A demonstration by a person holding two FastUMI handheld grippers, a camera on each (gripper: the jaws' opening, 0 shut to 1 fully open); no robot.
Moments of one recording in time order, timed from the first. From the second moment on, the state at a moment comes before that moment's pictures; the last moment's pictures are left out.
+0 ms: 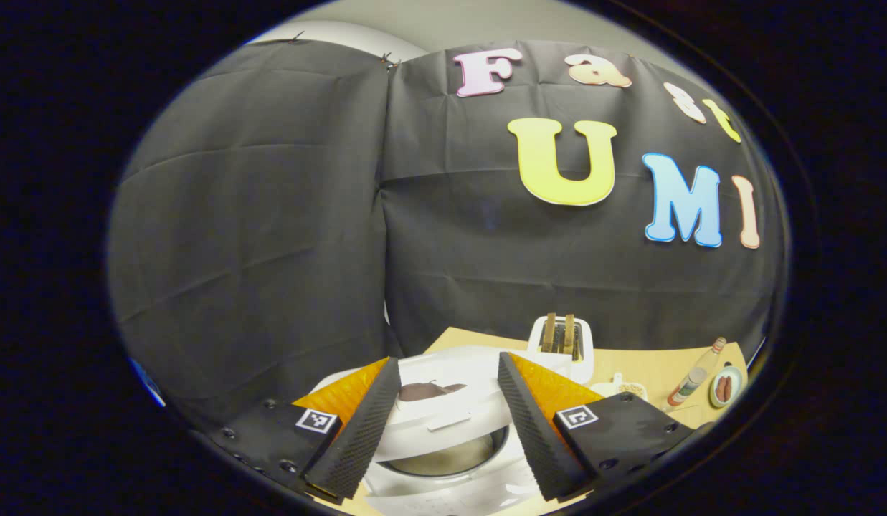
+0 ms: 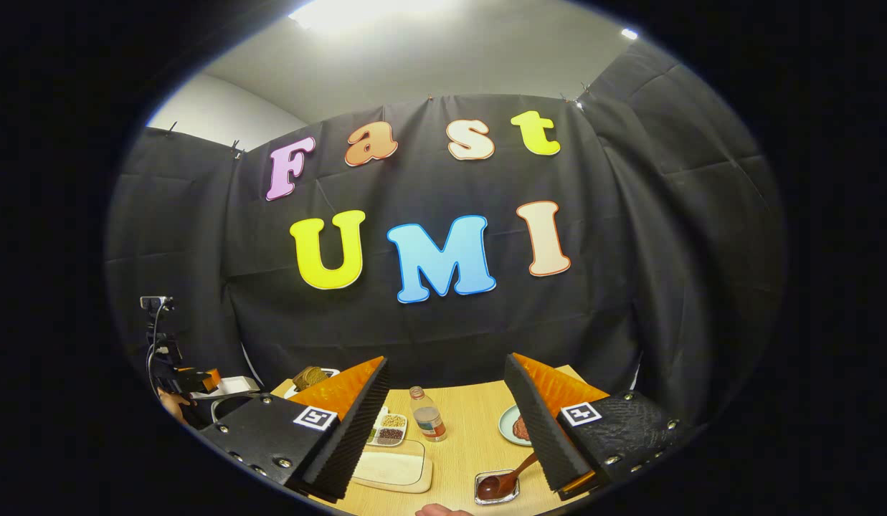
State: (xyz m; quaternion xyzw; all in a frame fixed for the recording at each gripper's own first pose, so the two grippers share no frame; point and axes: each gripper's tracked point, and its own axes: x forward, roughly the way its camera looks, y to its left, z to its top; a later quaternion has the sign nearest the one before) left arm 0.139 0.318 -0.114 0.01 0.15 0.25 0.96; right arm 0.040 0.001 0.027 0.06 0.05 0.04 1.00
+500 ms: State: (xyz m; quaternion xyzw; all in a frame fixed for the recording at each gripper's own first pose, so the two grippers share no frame) left arm 0.124 0.301 -0.164 -0.02 0.18 0.24 0.95; right arm 0.033 0.003 0.024 0.05 0.05 0.03 1.00
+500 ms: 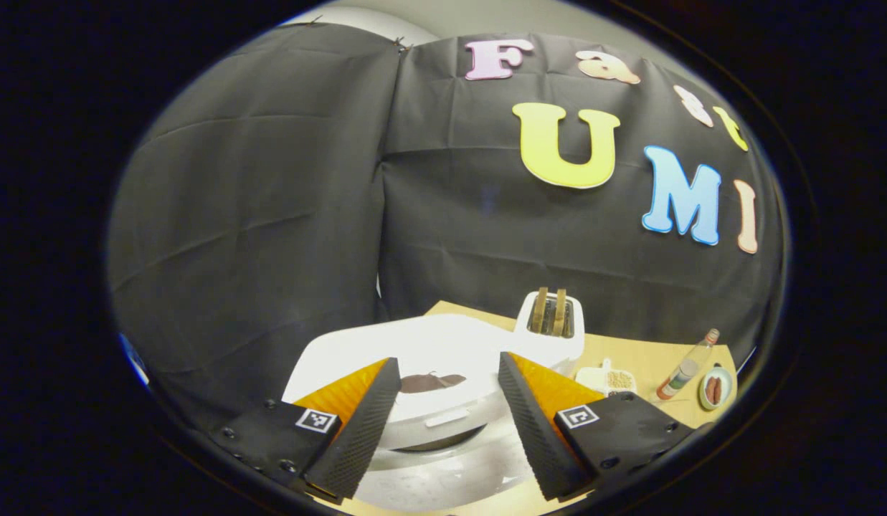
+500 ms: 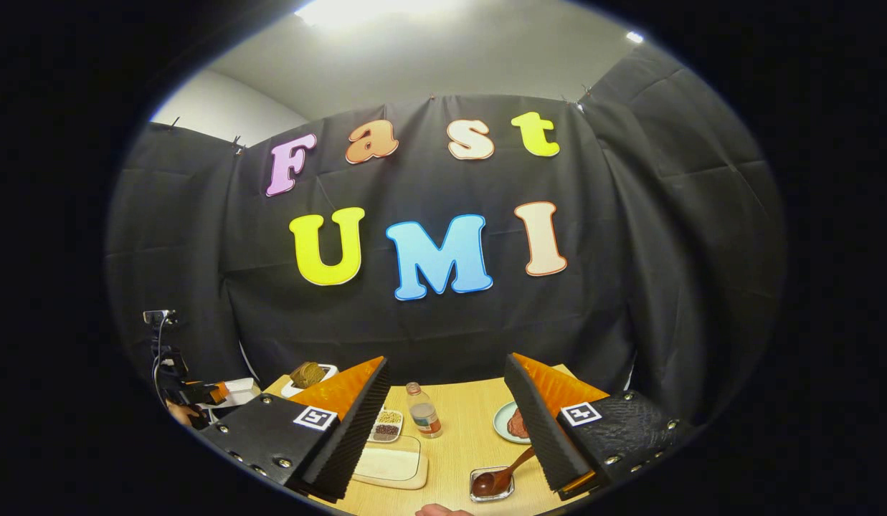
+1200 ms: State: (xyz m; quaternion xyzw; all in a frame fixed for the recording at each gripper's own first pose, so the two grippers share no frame) left arm 0.111 0.291 -0.231 -0.01 0.25 0.22 0.94; right arm 0.034 0.004 0.019 0.05 0.06 0.03 1.00
